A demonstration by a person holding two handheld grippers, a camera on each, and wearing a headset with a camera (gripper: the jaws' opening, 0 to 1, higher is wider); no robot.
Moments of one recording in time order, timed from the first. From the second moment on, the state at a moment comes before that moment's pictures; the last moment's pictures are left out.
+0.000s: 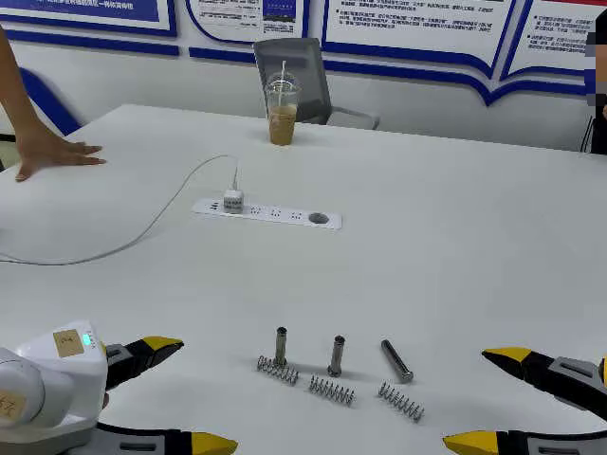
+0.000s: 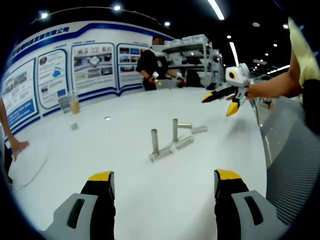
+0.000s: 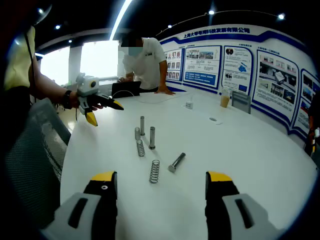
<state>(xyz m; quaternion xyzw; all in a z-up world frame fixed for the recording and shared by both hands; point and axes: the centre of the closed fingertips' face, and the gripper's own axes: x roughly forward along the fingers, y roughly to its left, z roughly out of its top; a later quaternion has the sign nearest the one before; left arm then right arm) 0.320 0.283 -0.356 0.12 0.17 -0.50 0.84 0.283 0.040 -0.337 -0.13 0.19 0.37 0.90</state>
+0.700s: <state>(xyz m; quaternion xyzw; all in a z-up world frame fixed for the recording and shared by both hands) 0.319 0.282 -0.352 0.11 0.16 -0.50 0.84 0.305 0.045 -0.330 -0.13 0.20 0.36 0.90</state>
